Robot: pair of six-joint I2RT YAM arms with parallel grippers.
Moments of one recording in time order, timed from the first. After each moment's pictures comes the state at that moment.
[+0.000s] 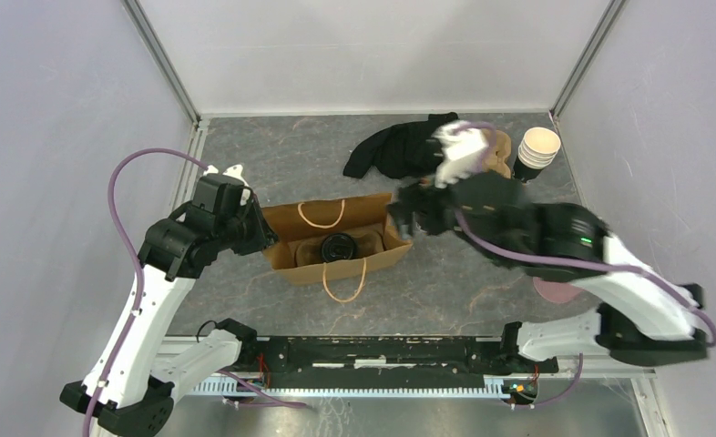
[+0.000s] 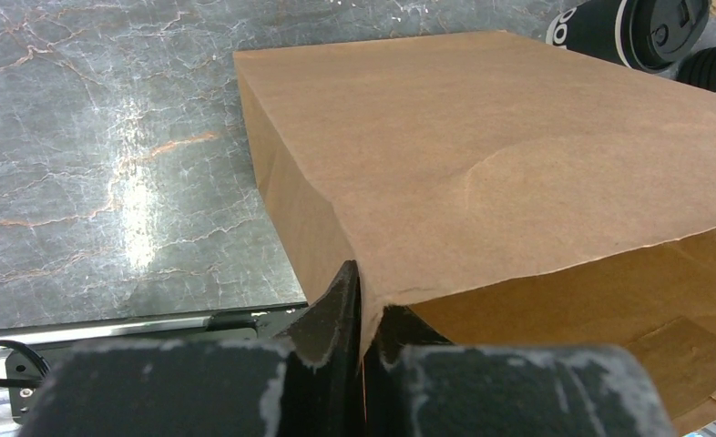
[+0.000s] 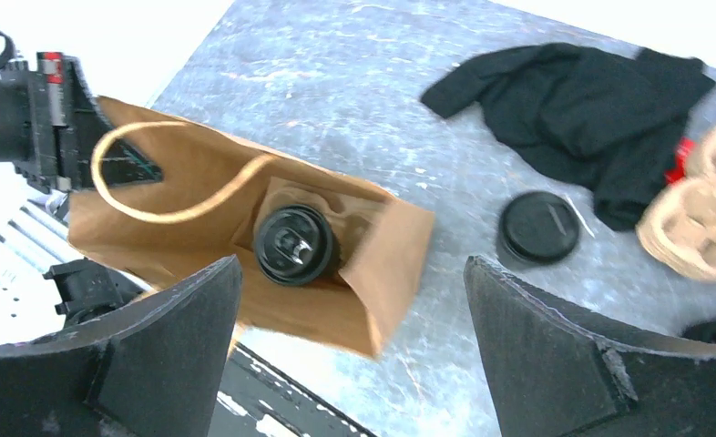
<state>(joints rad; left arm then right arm) -0.41 0.92 1.28 -1.20 -0.02 -0.61 1.25 1.31 1.85 -0.98 0.61 0.40</state>
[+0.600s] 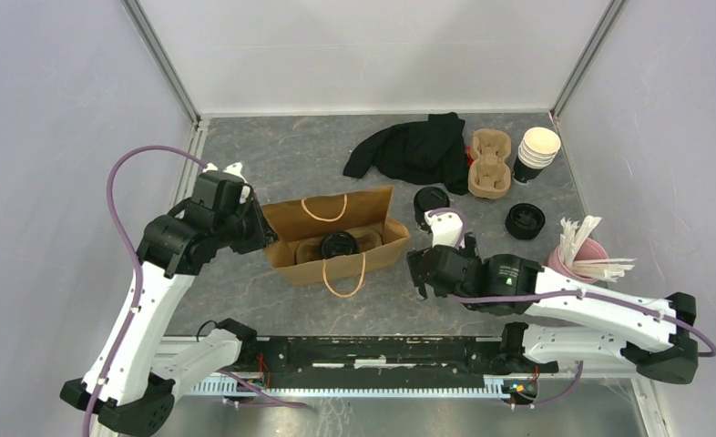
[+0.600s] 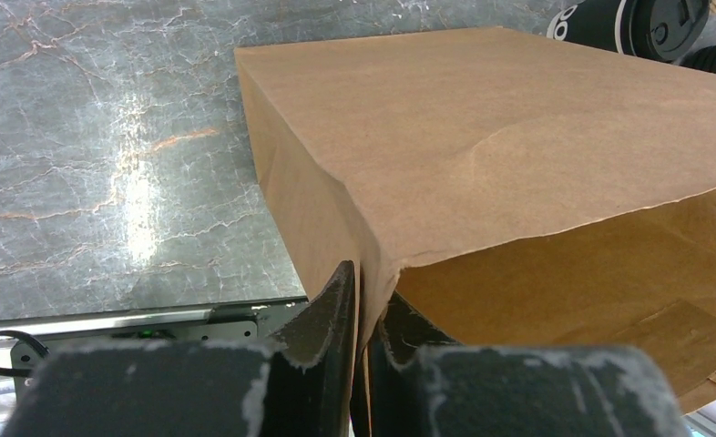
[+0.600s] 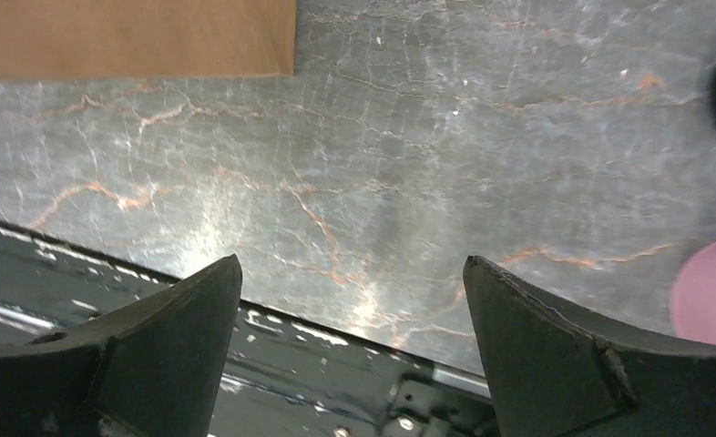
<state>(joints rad) -0.41 0.94 1.31 -1.23 -0.02 -0.62 1.24 1.00 1.01 -1.05 0.60 0.71</state>
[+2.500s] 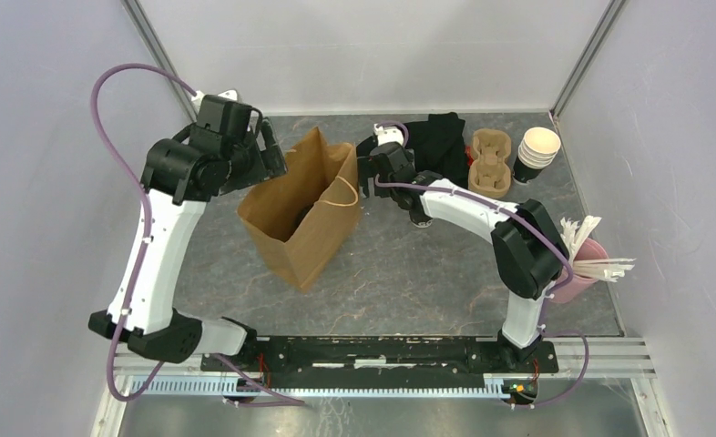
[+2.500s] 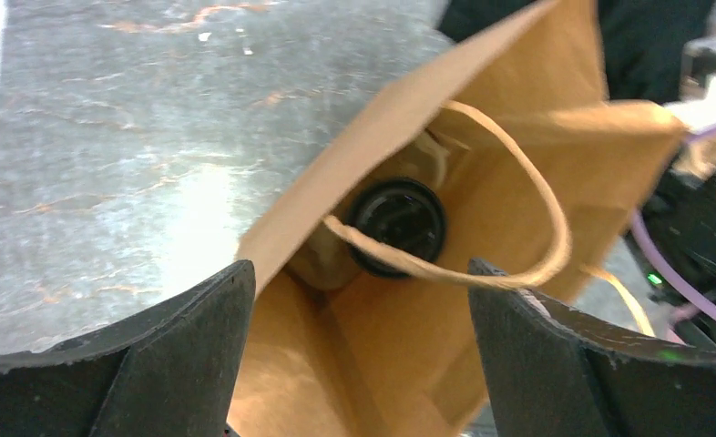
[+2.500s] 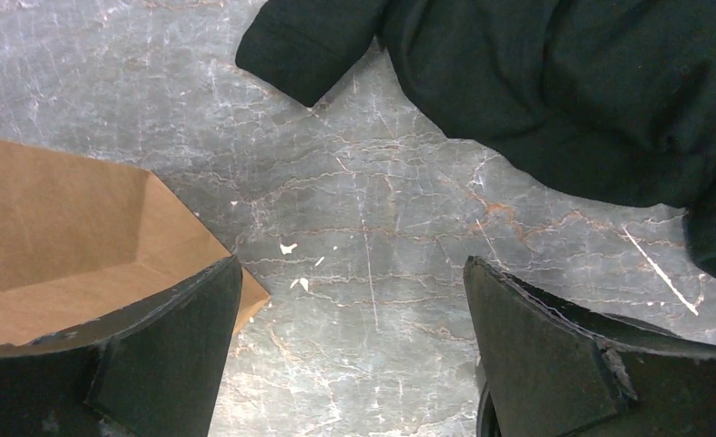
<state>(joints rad) -0.41 1.33 1.92 -1.37 -0.24 -0.58 0.70 1.85 1.36 -0.18 0.36 0.36</state>
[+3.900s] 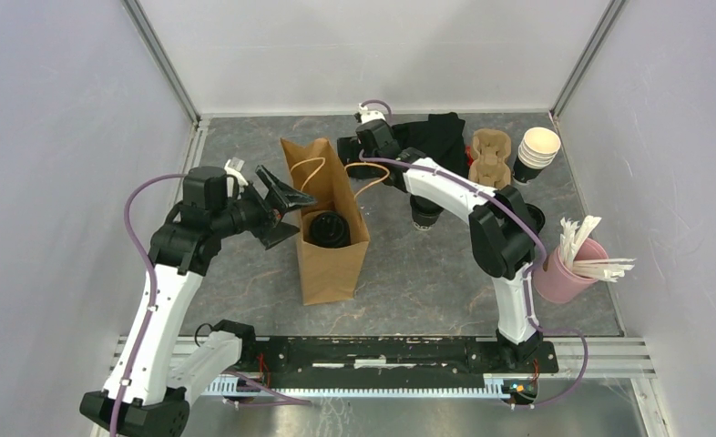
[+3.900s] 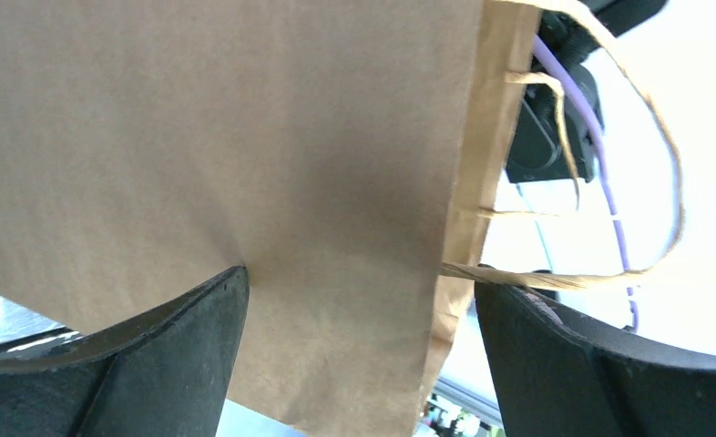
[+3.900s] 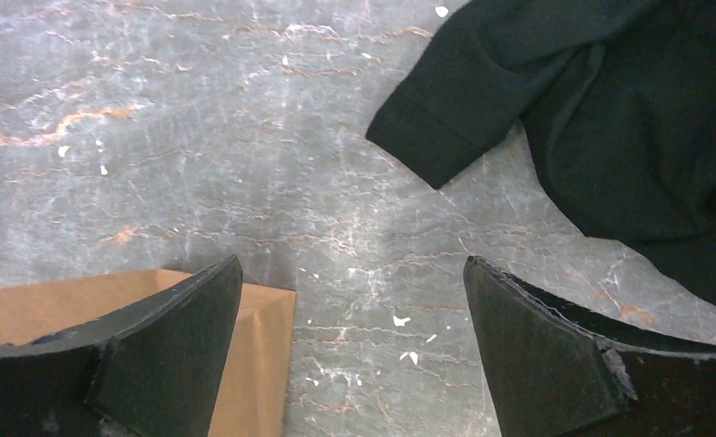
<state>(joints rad) -0.21 0.91 1.13 -0.86 0.48 -1.02 0.67 2.06 1.68 -0.26 0.16 0.41</state>
